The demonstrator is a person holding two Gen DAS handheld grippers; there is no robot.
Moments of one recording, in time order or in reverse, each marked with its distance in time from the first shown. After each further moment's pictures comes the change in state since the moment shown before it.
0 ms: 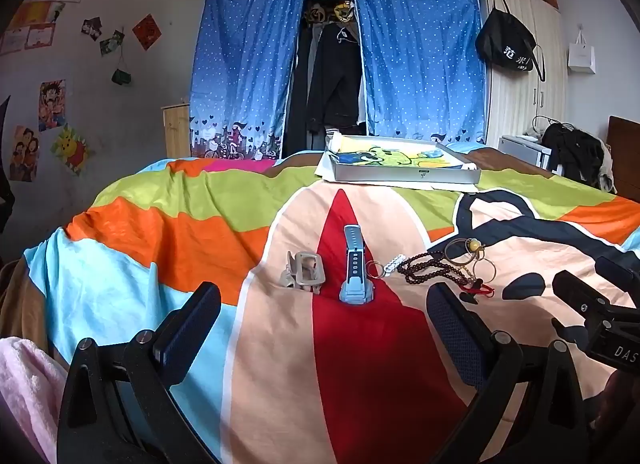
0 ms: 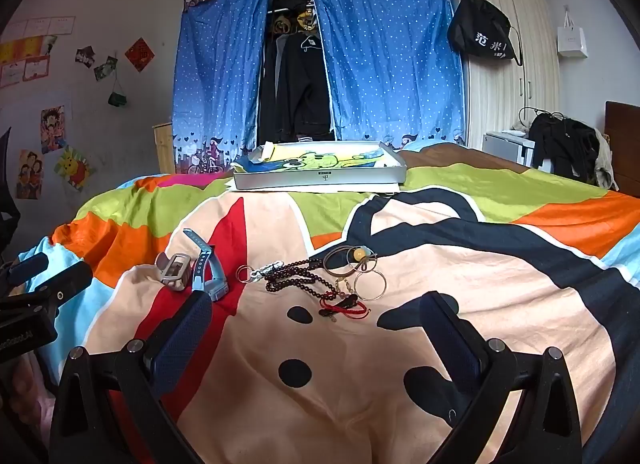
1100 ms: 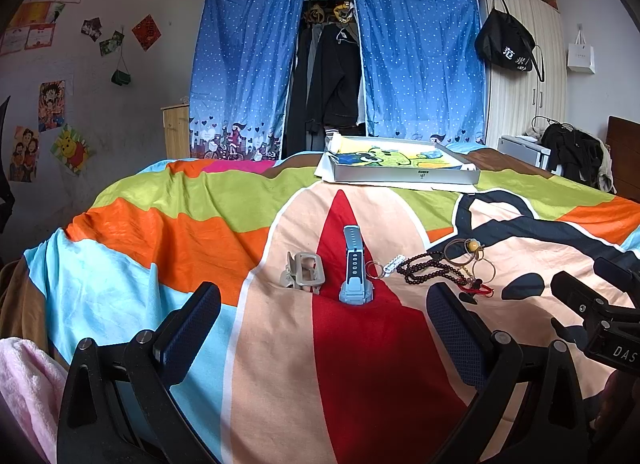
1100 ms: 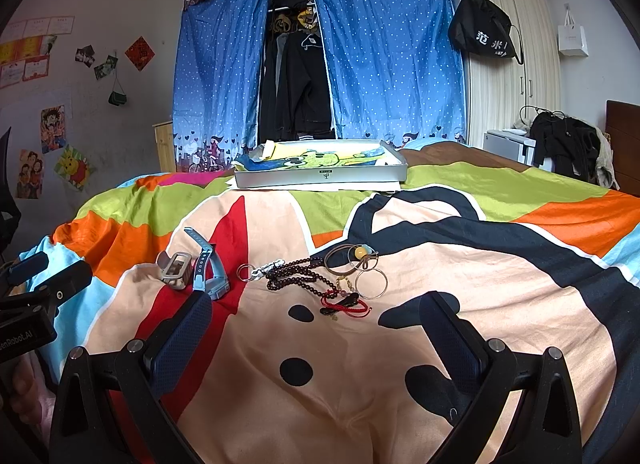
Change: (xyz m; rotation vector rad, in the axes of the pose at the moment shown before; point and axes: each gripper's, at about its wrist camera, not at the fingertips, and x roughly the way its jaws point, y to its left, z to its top) left arm 0.002 0.000 0.000 -0.003 0.008 0.007; right arm 0.000 0.000 0.001 0.001 0.001 -0.001
